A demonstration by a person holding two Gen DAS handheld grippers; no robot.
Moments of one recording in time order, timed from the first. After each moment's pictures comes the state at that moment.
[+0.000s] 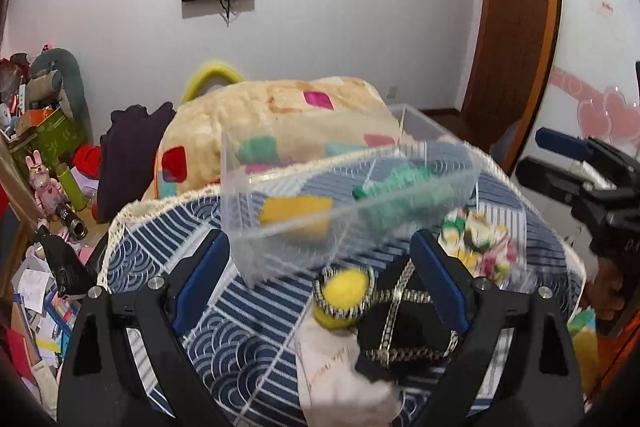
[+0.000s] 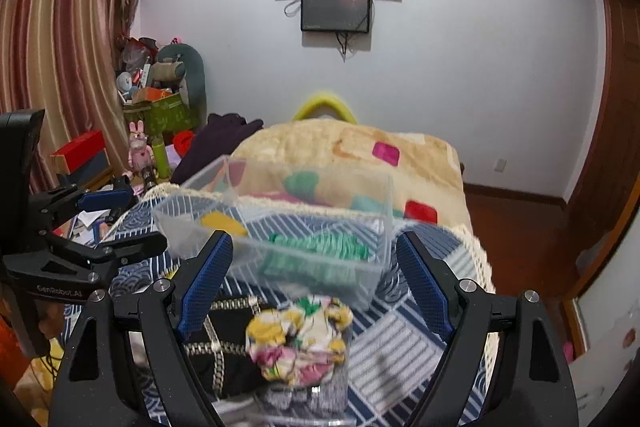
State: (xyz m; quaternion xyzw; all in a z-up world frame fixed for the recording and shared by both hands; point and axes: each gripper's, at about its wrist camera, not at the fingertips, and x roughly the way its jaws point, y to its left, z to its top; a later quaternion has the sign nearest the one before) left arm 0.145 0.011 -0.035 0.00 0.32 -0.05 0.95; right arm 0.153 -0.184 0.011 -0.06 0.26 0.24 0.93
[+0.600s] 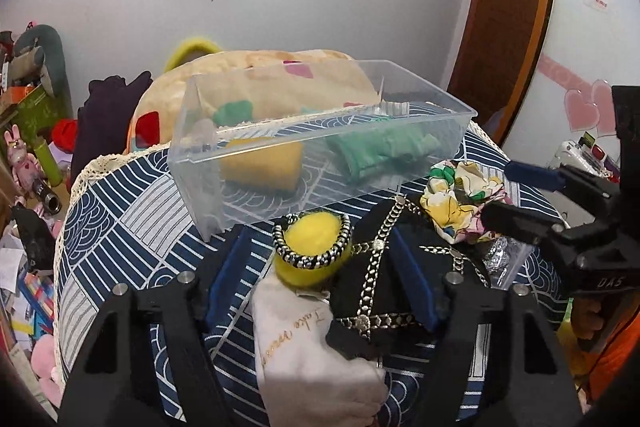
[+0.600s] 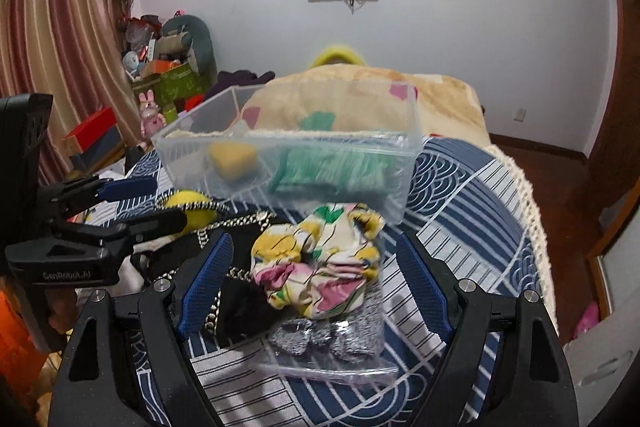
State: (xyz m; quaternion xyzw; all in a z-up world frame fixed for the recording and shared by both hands) left arm 0.138 -0.001 -0.077 -0.02 0.34 -0.09 0.94; right arm 0.144 -0.186 -0.046 -0.04 0.33 0.27 0.90
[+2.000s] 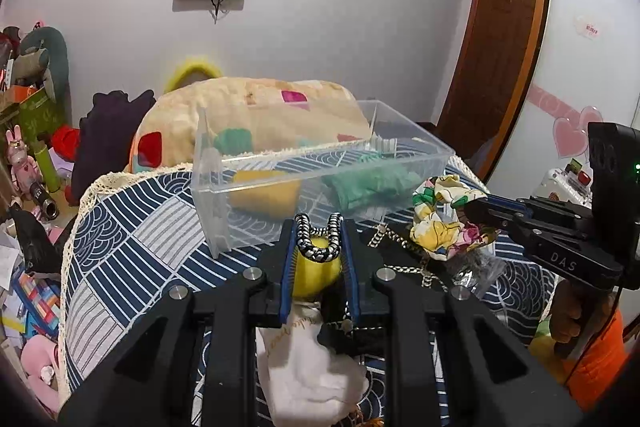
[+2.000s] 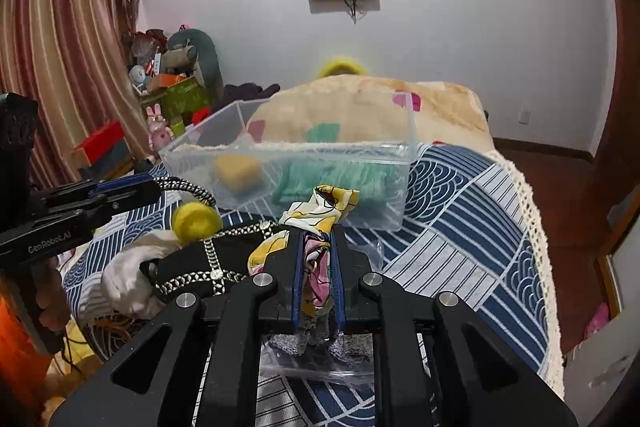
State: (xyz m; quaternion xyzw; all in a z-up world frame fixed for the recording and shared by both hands) left arm 0.112 0.011 -0.046 -0.05 0.29 -0.10 0.95; right arm 0.139 -0.198 -0.031 -0.02 0.31 0.27 0.91
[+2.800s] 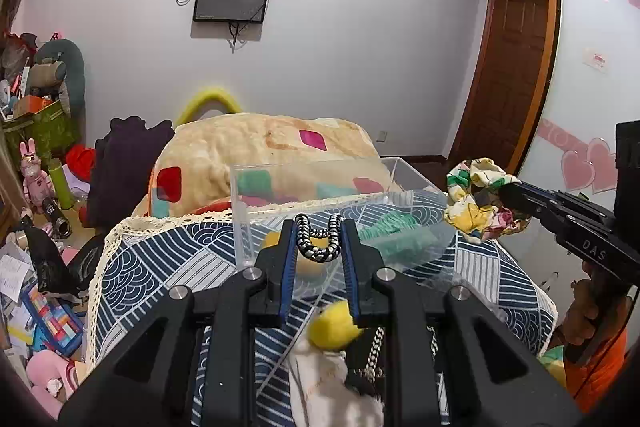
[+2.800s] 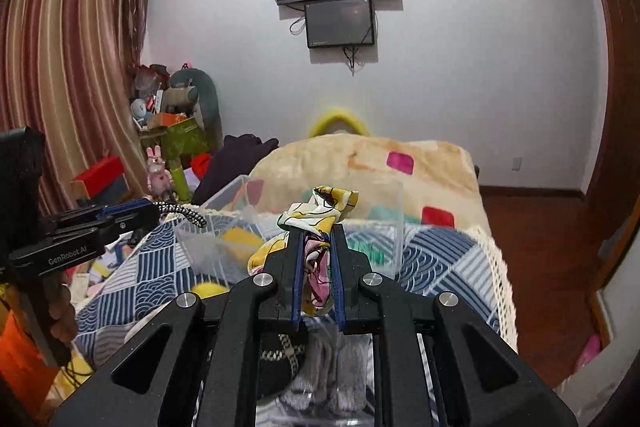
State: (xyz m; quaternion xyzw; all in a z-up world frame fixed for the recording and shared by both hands) left arm 0.129 0.035 -0.009 -0.06 0.25 -0.07 0.96; right arm 0.146 -0.191 0.023 -0.02 0.23 0.27 0.94
